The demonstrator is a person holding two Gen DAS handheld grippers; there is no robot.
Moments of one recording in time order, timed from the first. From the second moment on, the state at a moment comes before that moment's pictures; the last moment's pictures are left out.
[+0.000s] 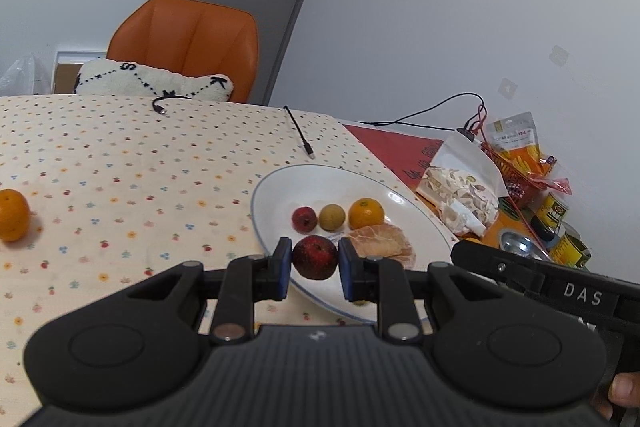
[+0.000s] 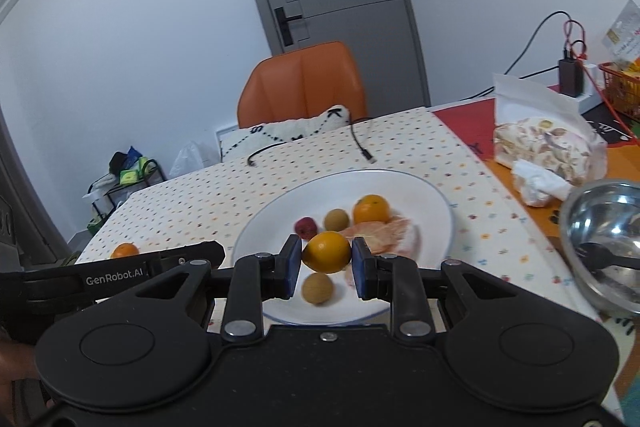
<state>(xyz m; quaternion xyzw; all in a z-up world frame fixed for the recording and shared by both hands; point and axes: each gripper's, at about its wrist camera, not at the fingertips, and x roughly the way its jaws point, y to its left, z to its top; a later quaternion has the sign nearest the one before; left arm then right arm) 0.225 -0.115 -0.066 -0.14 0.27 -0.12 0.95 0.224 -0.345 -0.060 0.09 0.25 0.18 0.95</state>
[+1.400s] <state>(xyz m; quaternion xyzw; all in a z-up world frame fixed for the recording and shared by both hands) 0.222 -0.090 -0.055 -0.15 0.27 -0.09 0.95 0.230 -0.336 -0.064 0.08 0.26 0.17 0.95</state>
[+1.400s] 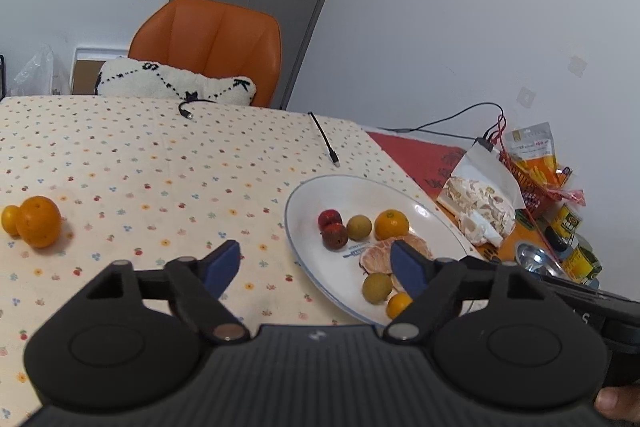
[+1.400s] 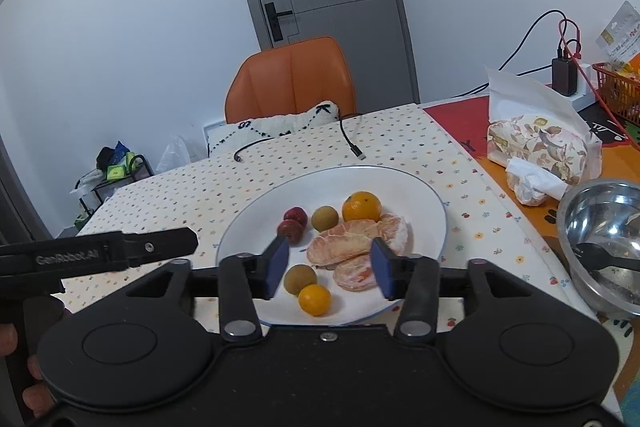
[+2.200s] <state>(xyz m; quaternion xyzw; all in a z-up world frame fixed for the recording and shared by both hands) 0.192 -0.017 -0.043 -0.14 0.26 0.01 0.96 0.228 -0.276 -0.055 0.09 0.24 0.25 0.94</state>
